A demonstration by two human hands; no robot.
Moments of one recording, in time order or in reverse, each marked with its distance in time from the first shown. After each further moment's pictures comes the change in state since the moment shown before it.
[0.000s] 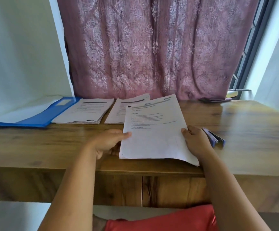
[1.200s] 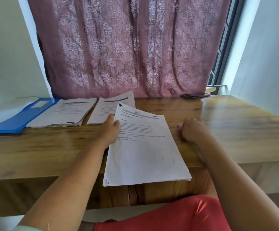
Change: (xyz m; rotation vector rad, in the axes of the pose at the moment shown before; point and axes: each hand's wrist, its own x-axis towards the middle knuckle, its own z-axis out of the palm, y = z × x) left_hand 0.089 -0.003 0.035 0.308 0.384 0.281; right_hand 0.044 0.028 -0.035 -0.841 0.004 0.077
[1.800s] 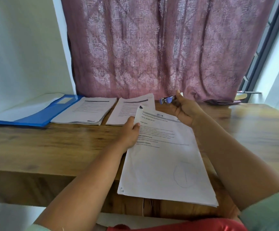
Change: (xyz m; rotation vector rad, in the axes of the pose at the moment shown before) left_hand 0.003 -0.004 -0.001 -0.183 -0.029 -0.012; right_hand 0.067 -0.106 -0.038 2.123 -0.465 -0.003
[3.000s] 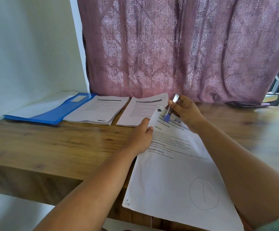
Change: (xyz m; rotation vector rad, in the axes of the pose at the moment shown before) left_hand 0.005 -0.007 0.005 0.109 -0.018 0.078; right_hand 0.028 0.039 0.002 -0.711 -0.233 -0.276
